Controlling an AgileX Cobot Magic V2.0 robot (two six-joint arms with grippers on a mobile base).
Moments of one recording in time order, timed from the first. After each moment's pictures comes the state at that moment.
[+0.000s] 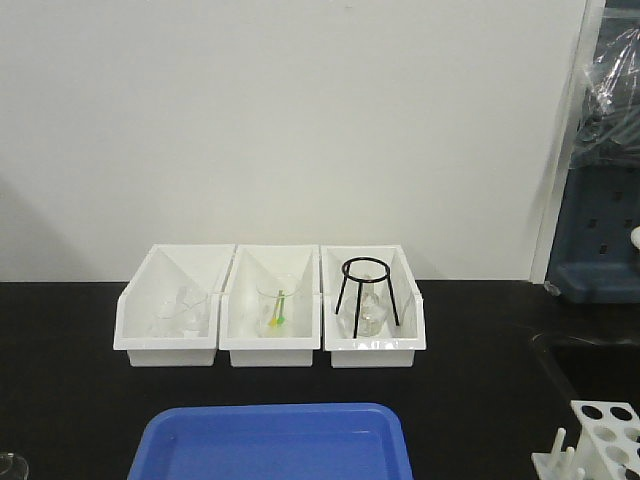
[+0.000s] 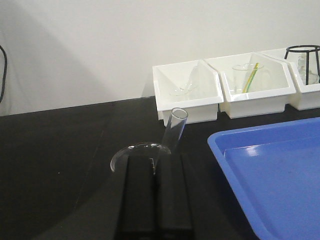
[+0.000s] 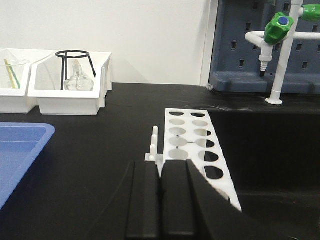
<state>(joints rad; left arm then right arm) -0.05 -0.01 0.03 0.08 0.10 0.02 -0.03 -0.01 0.03 -0.09 0.16 0.01</state>
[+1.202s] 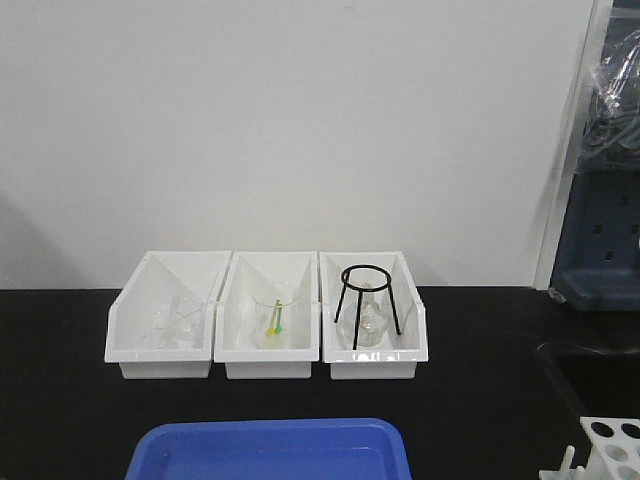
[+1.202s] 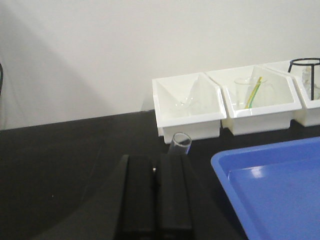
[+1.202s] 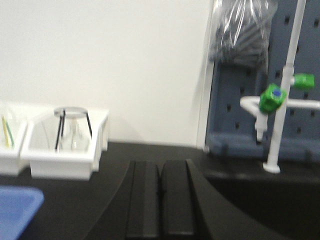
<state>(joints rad) -0.05 -0.01 0.03 0.08 0.03 0.02 -0.03 -0.01 0.03 -0.17 -0.09 0.06</state>
